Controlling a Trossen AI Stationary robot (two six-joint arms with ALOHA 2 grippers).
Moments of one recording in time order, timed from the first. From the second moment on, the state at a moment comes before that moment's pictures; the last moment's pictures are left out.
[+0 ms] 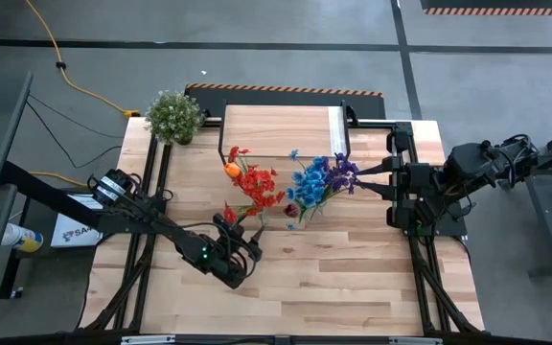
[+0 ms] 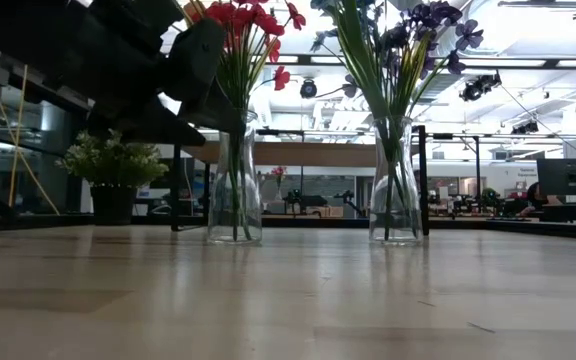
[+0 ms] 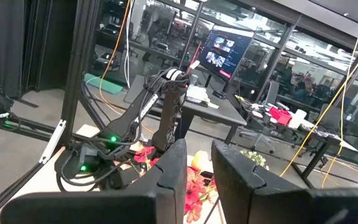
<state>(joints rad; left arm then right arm) -0.56 1.77 0.90 -0.13 -1.25 -1.09 0.41 0.95 1.28 -0.32 0.42 -0.32</state>
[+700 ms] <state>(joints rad) -0.42 1.77 0.90 -0.10 -1.21 -1.00 0.41 0.95 1.28 -0.32 0.42 -0.31</state>
